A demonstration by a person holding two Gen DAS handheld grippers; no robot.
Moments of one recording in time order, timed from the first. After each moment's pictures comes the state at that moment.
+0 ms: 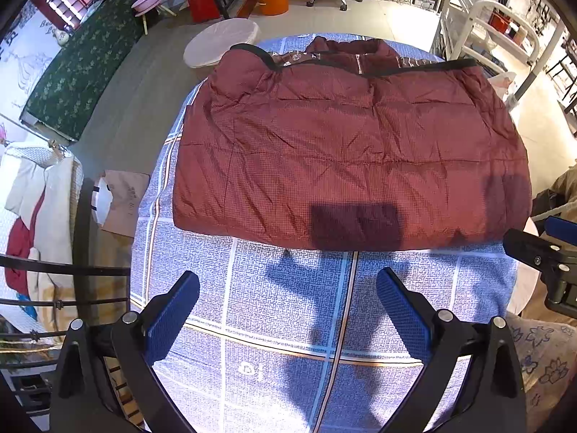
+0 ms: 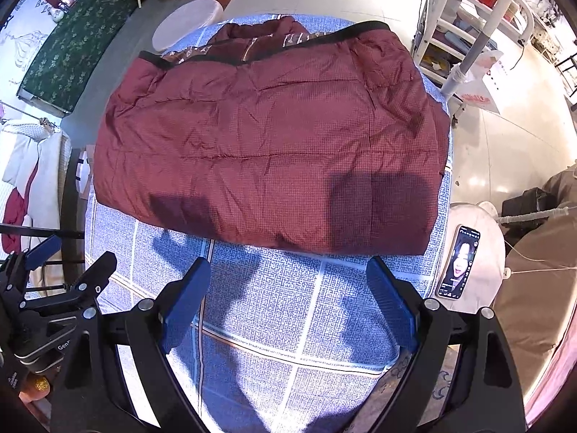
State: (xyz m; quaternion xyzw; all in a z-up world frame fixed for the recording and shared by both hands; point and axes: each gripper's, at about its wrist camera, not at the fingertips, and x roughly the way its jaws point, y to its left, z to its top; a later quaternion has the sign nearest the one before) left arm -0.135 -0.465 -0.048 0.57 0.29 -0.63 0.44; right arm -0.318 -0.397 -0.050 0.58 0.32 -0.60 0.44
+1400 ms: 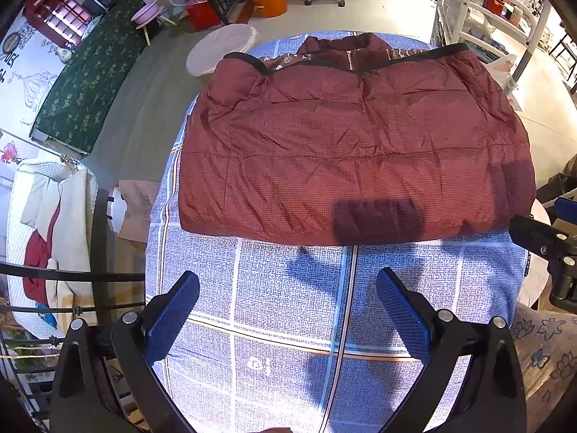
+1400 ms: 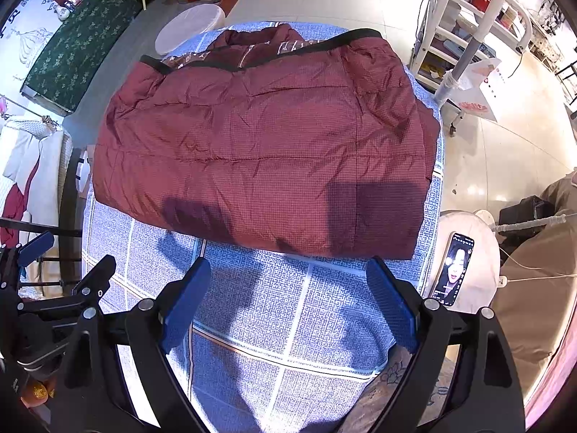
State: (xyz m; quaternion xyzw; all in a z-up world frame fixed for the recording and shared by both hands) left arm -0.152 -0.452 -0.042 0.59 0.25 -0.62 0.45; right arm -0.322 -0.384 -0.045 0.57 0.32 -0.61 0.44
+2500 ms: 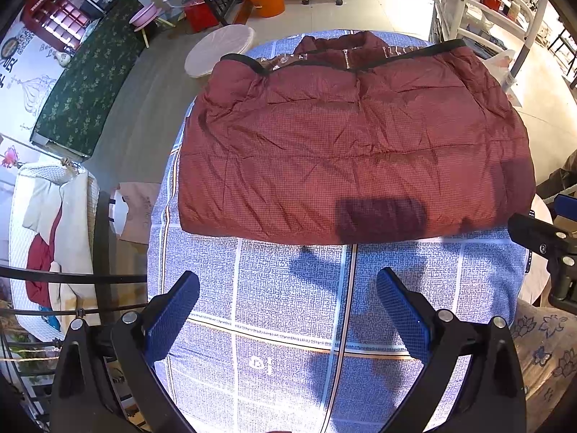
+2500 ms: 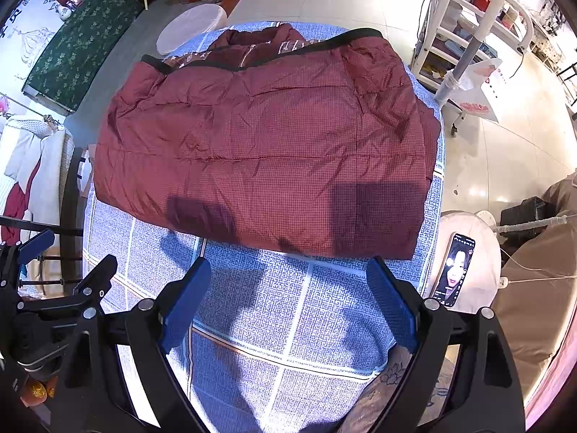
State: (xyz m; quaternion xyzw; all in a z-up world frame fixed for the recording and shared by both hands) left arm -0.159 -0.450 -0.042 0.59 0.25 -0.62 0.45; right arm -0.324 -0.384 -0.044 0.57 0.32 -0.61 0.45
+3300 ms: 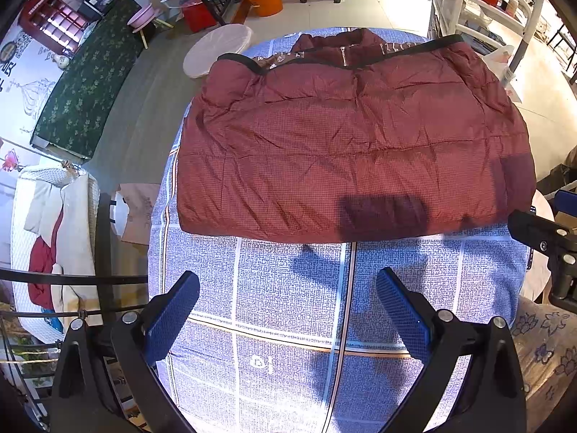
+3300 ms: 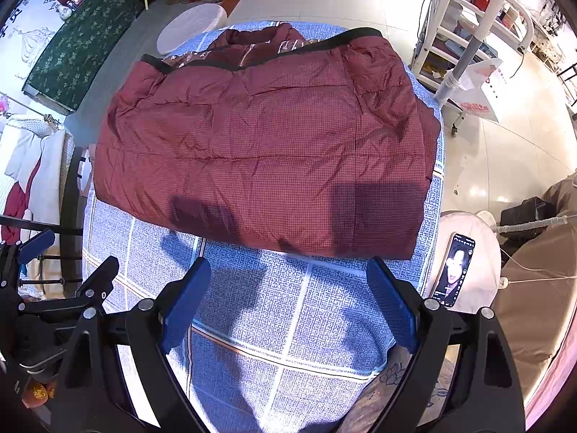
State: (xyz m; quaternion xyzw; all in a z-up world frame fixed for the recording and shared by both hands) left arm -0.159 -0.444 -0.043 0.60 0.24 -0.62 0.44; right arm -0.324 -0.383 -0.045 0.57 0.32 -0.61 0.45
